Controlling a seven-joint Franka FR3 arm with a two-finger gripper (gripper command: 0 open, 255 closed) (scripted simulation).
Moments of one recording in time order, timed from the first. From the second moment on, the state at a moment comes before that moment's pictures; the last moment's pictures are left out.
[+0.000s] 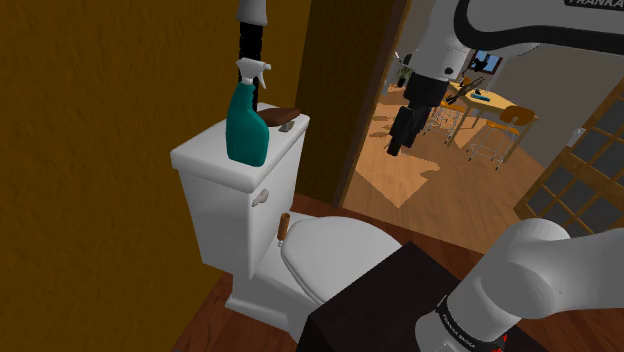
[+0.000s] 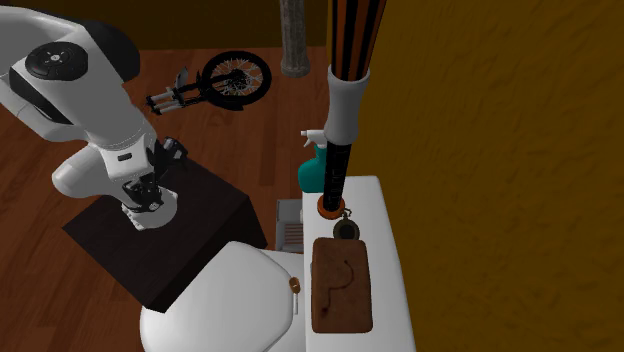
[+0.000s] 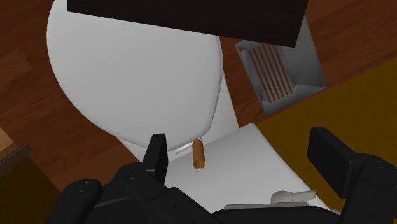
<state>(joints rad) 0.00 -0.79 0.06 -2.40 0.08 1.59 -0.16</state>
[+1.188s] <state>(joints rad) 0.12 -0.44 0.16 -2.26 0.20 2.11 -0.25</state>
